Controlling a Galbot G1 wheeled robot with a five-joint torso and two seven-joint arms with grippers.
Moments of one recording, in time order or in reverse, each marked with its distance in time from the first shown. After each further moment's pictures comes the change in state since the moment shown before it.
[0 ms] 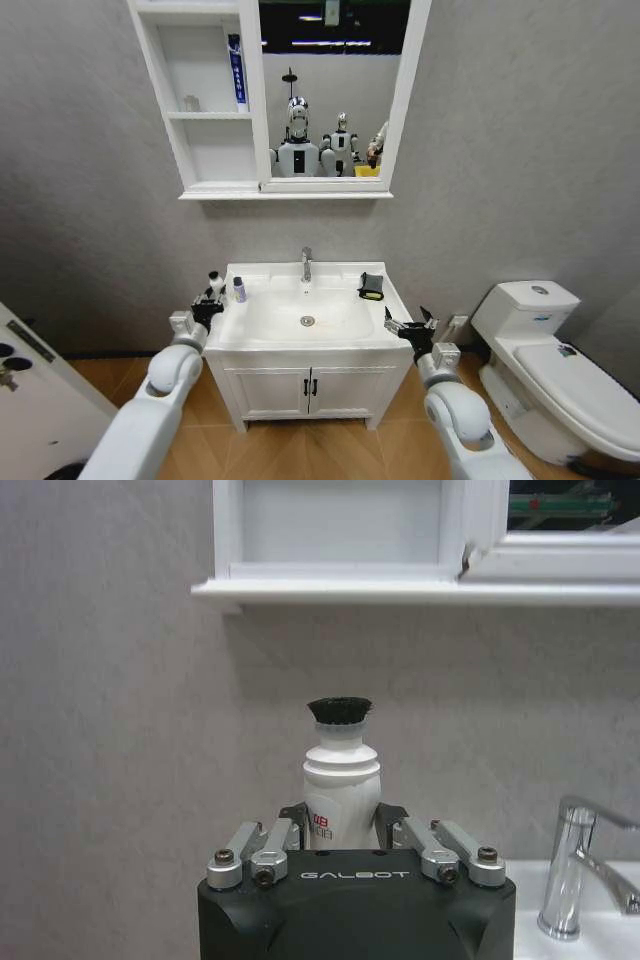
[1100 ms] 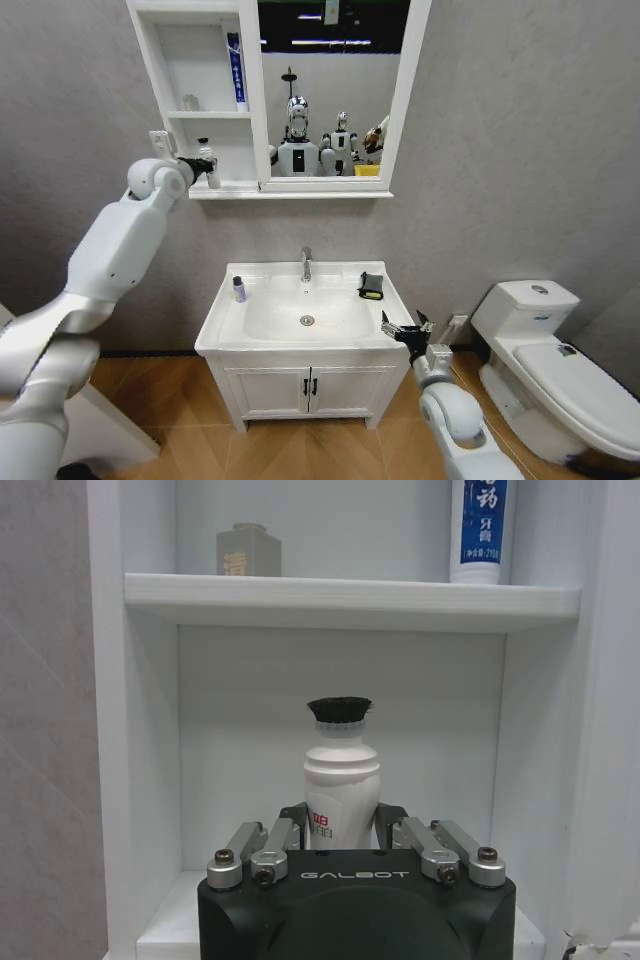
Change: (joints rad) left arm -1.263 -0.050 0.584 0.861 -0.288 0.182 0.023; right arm 0.001 0.011 0.010 -0.043 -0.022 0.008 -0.003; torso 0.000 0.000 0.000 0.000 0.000
